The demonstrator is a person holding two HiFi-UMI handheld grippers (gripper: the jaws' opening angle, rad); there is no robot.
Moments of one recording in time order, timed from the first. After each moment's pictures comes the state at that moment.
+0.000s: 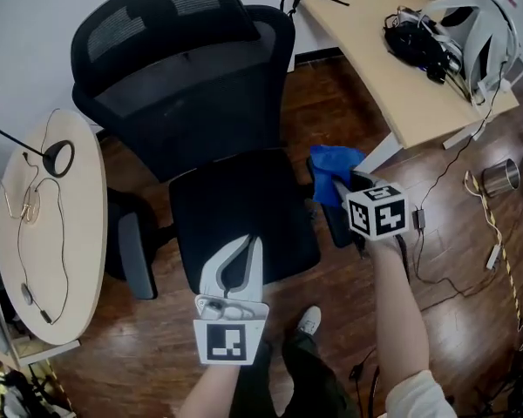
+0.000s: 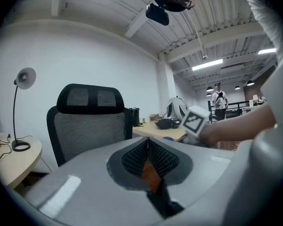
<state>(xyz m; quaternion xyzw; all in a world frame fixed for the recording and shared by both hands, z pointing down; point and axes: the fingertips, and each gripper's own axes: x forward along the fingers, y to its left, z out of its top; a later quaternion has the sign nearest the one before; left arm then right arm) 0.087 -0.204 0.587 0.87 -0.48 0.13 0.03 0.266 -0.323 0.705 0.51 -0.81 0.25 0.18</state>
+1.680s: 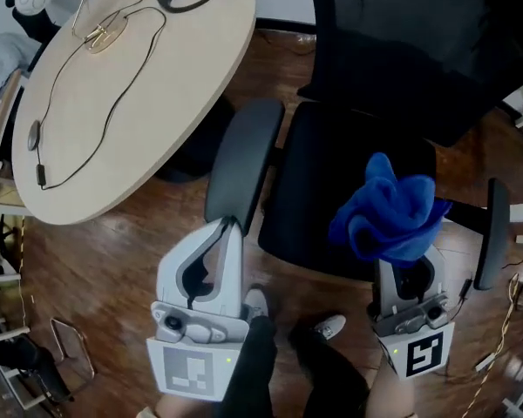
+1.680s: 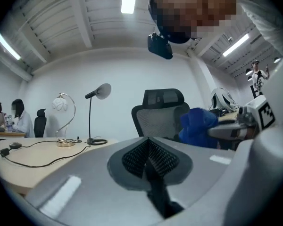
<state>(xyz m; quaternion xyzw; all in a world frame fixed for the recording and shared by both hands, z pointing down) -0.133 -0.173 0.640 0.78 -0.61 0.06 -0.12 -0.048 -0.192 0.638 0.28 -0.93 -0.21 -0.13</state>
